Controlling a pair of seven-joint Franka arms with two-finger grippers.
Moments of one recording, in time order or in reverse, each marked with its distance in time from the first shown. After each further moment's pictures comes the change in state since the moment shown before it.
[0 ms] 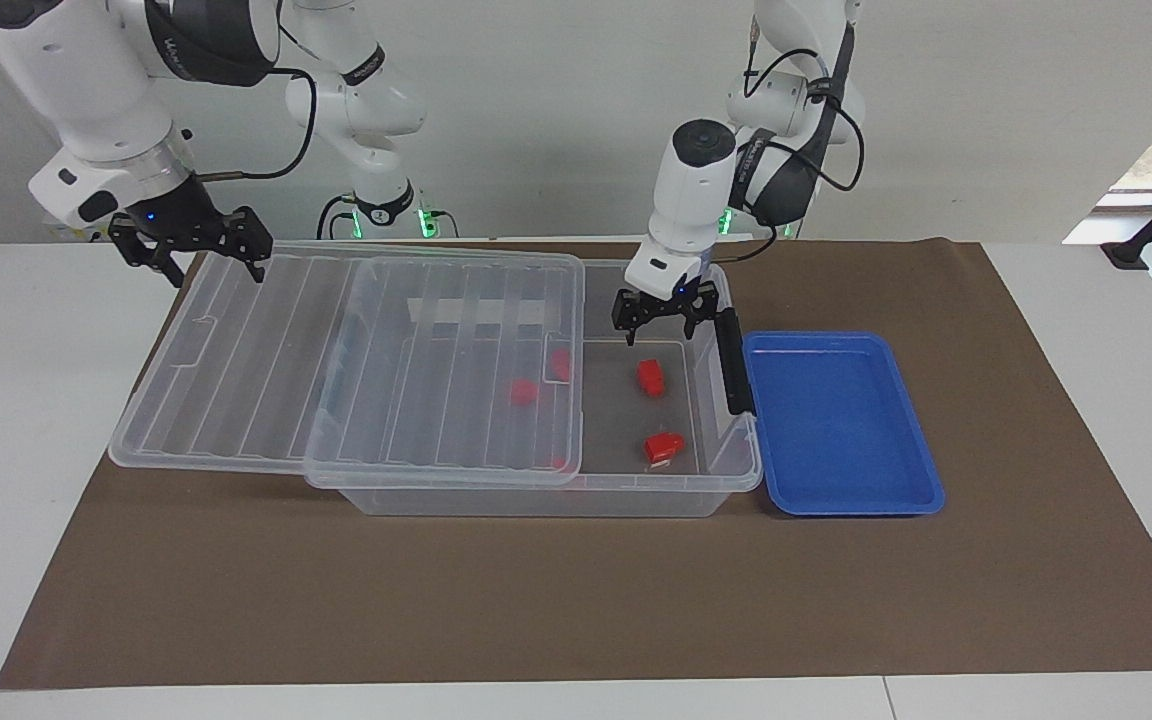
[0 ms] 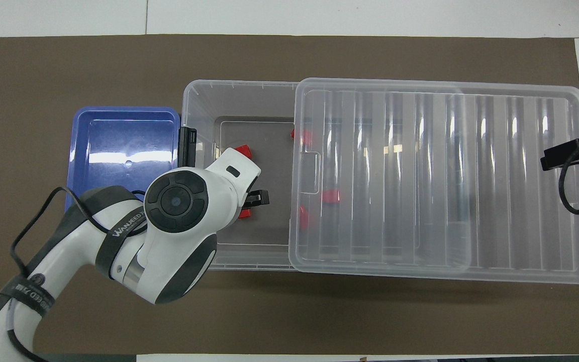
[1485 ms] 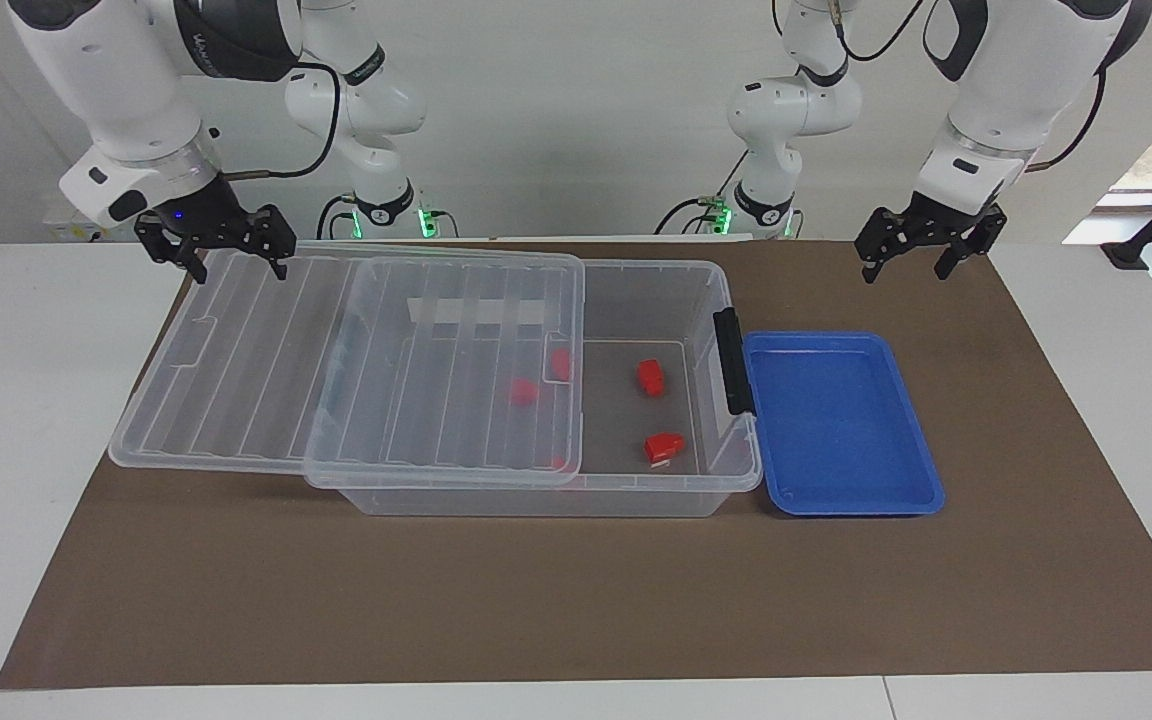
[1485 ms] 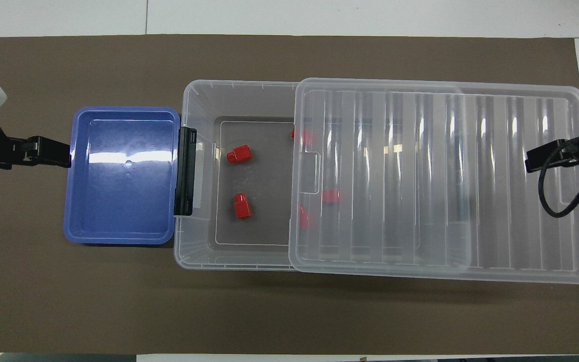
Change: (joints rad) left arm 0.474 -0.069 0.018 0.393 0.003 -0.533 0.623; right arm 0.027 0.002 0.012 0.002 0.002 -0.017 0.055
